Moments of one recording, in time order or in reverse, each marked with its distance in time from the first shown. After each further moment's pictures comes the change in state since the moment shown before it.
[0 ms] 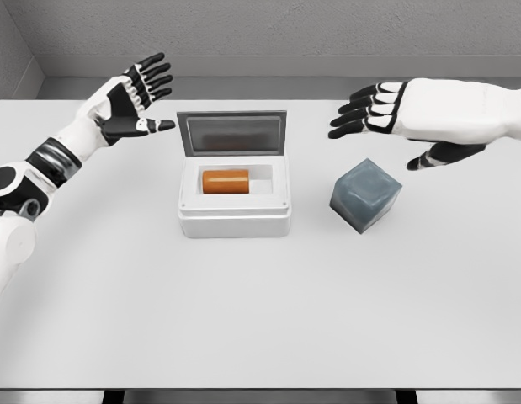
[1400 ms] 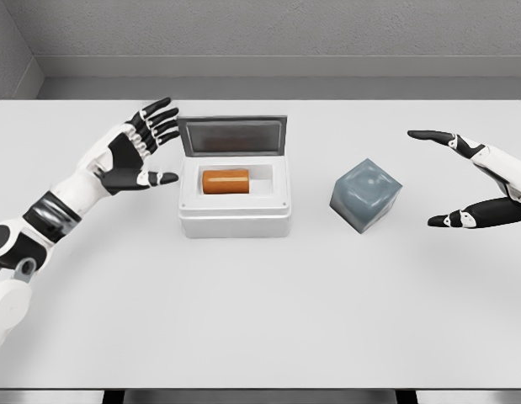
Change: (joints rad) left arm 0.290 0.036 0.111 -0.319 -0.003 -0.010 -0.007; right arm 0.698 0.222 -0.547 0.117 -0.315 0.002 0.000
